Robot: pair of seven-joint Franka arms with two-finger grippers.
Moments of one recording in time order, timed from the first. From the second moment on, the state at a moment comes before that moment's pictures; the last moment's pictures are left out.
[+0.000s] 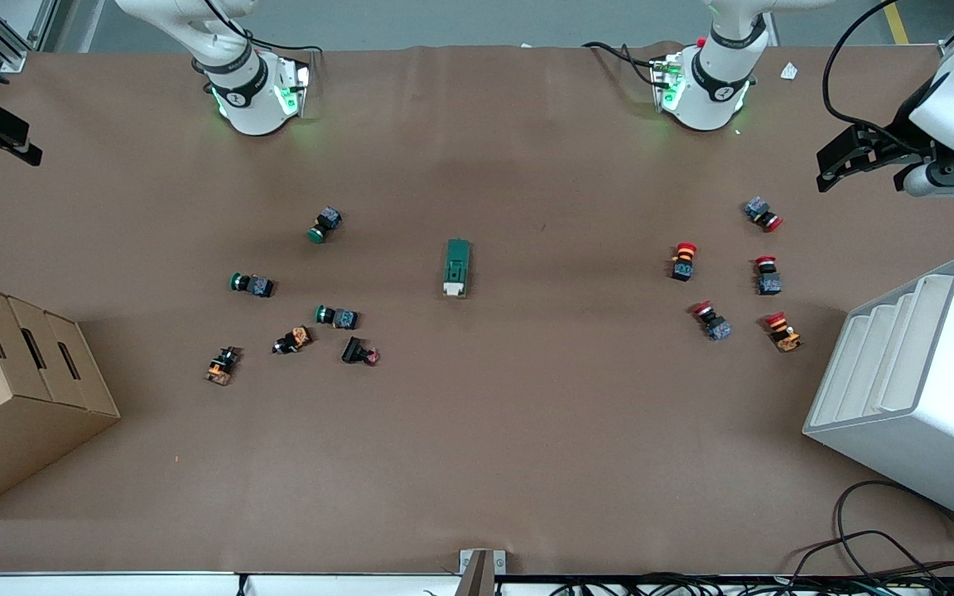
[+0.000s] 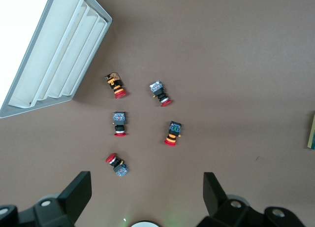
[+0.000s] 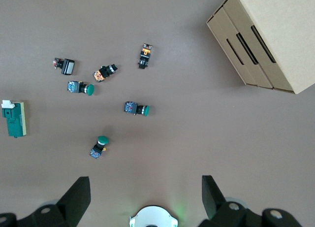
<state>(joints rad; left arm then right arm) -0.03 -0.09 -0.10 -1.62 0.00 1.51 -0.12 0.01 -0.08 -0.08 -1.50 0.02 1.34 -0.07</state>
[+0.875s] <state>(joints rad) -0.08 0.05 -0.12 -1.57 -0.06 1.64 -0.15 0.01 -0.08 -0.08 -1.50 0.02 1.34 -0.07</state>
